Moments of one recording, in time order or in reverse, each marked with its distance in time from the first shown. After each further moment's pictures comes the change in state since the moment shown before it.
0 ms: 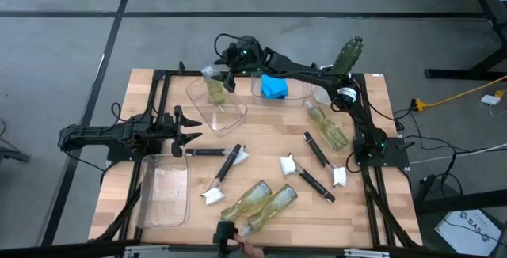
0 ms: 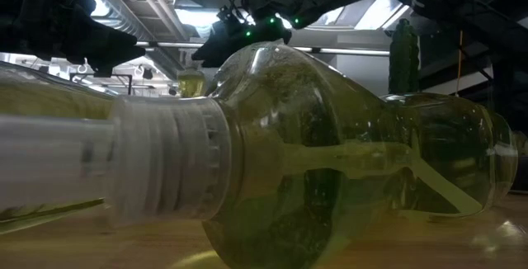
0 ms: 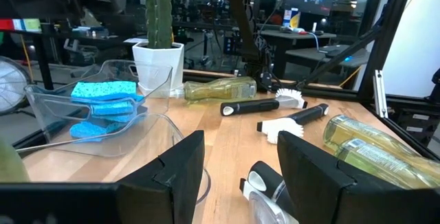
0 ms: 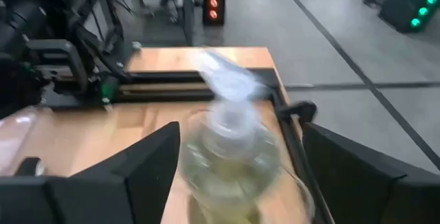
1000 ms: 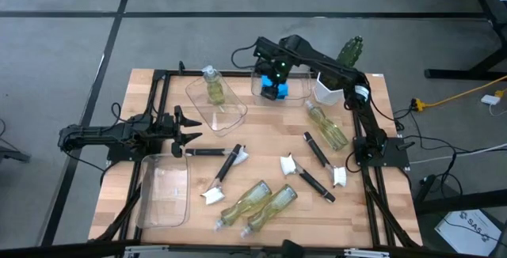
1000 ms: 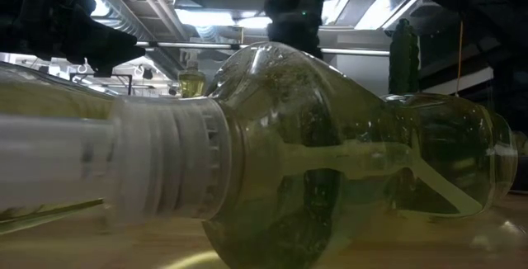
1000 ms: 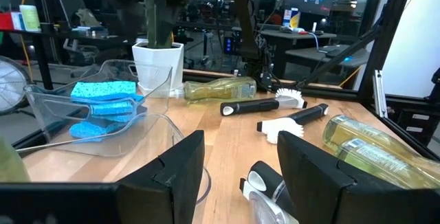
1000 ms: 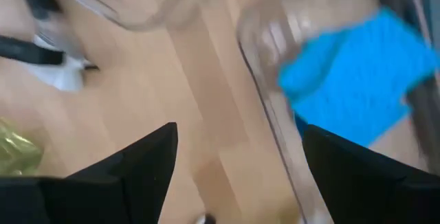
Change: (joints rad) left arm 0.000 0.000 0.000 0.000 0.000 0.000; right arm -0.027 -0.127 0.164 -1.270 0.162 0.134
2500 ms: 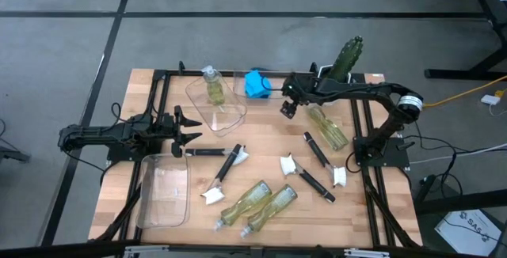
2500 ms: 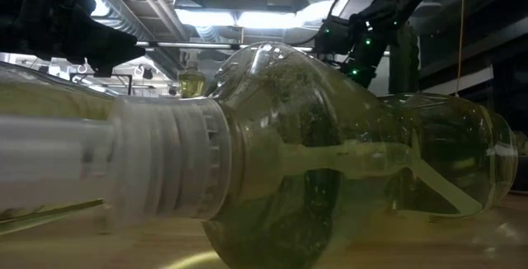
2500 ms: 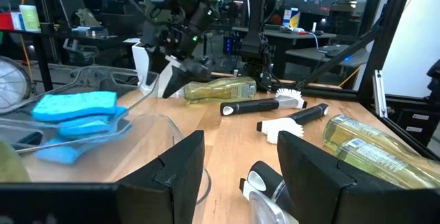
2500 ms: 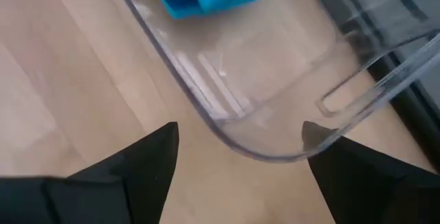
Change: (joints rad) left arm 0.000 0.000 0.000 0.000 0.000 0.000; right arm -0.005 -0.527 -1.290 1.061 0.355 0.087
